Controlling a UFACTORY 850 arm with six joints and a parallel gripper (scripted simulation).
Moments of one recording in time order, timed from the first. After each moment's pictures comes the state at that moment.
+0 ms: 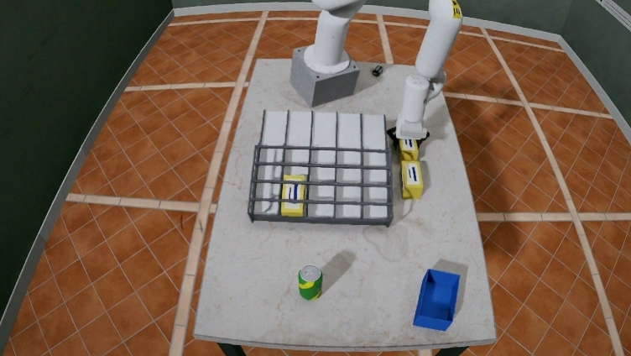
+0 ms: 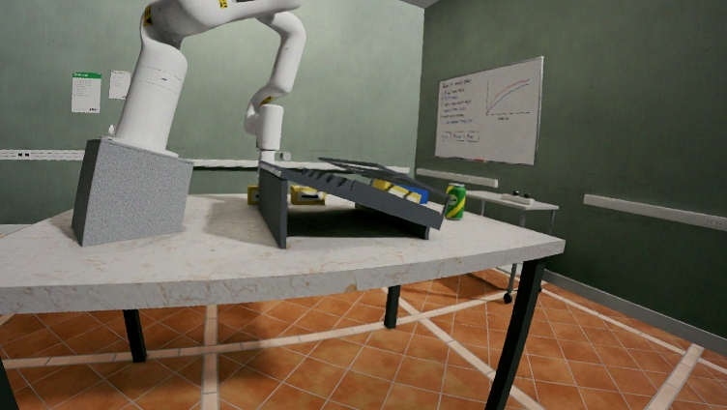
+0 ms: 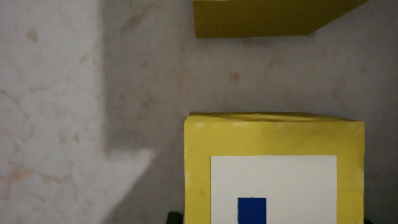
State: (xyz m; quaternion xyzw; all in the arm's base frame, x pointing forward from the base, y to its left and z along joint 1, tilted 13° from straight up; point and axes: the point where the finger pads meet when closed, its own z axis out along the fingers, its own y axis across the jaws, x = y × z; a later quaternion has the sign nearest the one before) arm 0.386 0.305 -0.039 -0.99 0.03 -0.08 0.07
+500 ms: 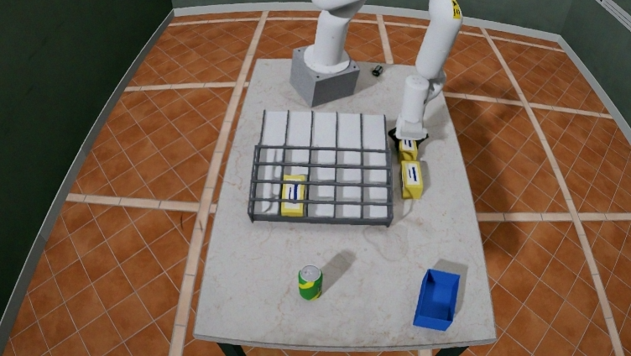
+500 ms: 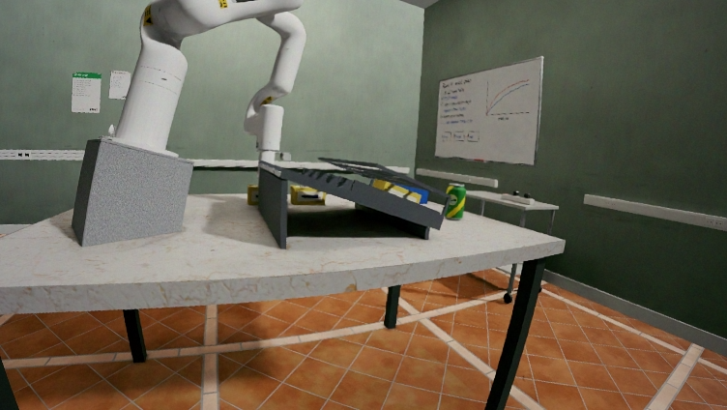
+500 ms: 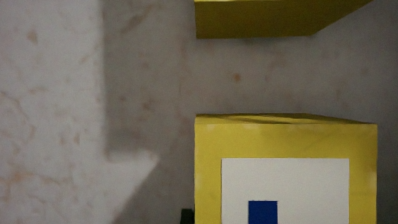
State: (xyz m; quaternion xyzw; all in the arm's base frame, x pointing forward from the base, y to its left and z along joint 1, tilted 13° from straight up) arm 0.387 0.305 -0.040 -0.99 0.03 -0.08 0.07
